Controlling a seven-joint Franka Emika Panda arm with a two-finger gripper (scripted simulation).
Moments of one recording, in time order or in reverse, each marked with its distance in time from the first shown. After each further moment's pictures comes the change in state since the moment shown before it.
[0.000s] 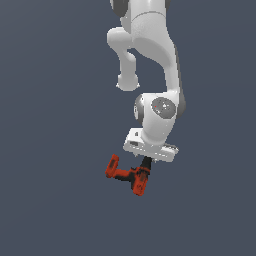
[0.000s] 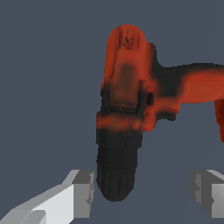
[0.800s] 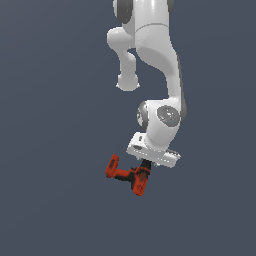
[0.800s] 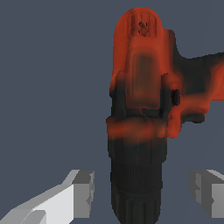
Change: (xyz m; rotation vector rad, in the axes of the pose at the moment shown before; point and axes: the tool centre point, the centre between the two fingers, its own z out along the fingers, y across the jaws) arm 0.003 -0.015 0.025 -0.019 0.015 0.050
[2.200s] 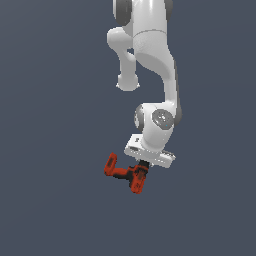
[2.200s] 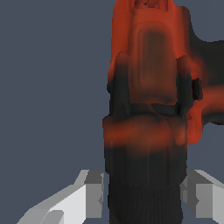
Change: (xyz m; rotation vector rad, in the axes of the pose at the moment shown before) arm -0.005 0.011 0.020 -0.002 -0.005 0.001
